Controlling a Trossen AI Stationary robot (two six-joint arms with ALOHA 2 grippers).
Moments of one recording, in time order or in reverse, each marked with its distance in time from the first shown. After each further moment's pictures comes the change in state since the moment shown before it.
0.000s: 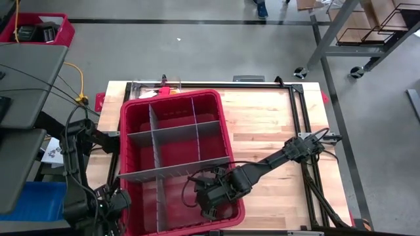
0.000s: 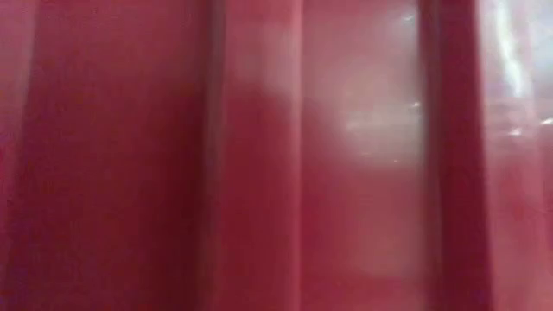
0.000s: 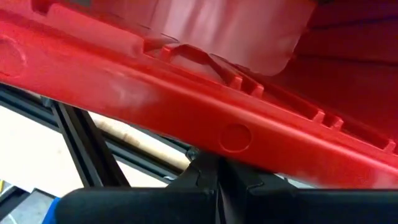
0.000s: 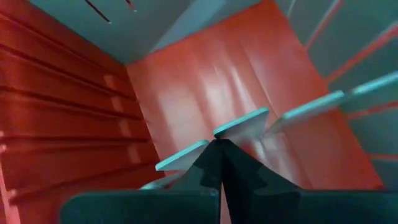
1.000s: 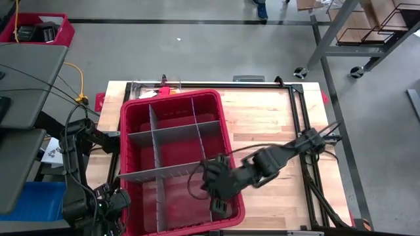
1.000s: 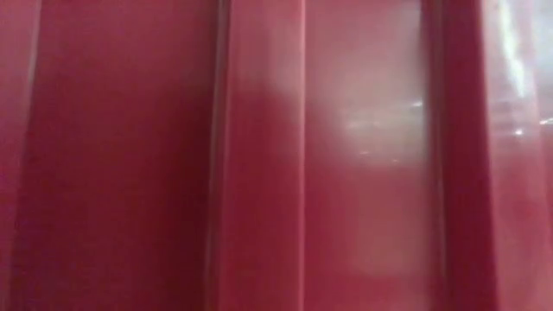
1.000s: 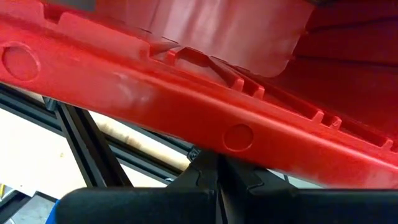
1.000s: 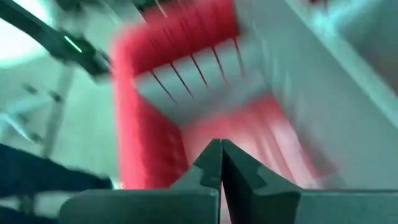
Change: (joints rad) left arm -0.001 -0.008 0.000 -0.006 -0.008 0.008; right arm -0.001 -0.199 0.013 0.102 0.038 -0.091
